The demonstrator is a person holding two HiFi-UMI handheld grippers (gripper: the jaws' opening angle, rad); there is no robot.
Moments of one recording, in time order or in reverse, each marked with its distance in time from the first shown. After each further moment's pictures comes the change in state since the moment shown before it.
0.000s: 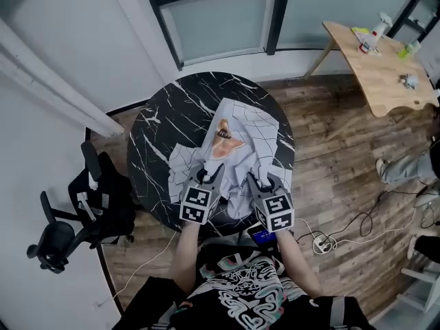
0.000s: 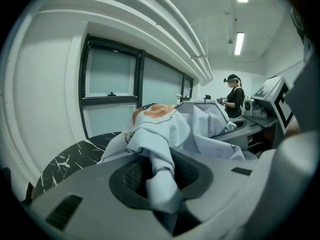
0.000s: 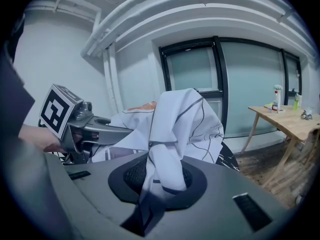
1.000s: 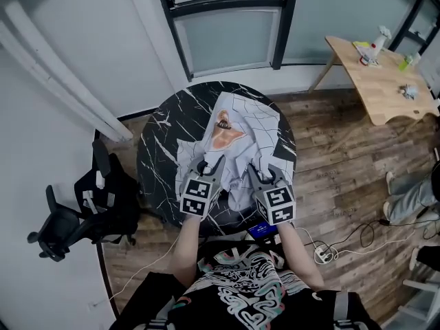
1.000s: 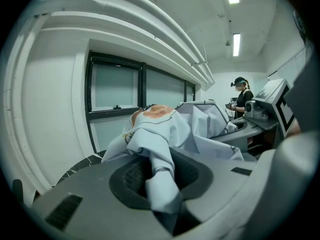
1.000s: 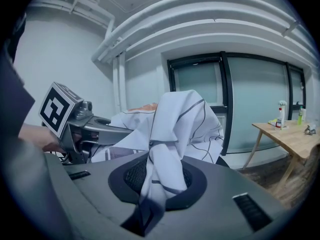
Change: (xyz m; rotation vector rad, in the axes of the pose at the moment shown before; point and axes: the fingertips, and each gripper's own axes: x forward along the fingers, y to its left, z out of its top) left arm -0.040 0.003 0.052 0.040 -0.095 0.076; right arm -0.020 0.019 0.057 -0.084 -0.120 0.025
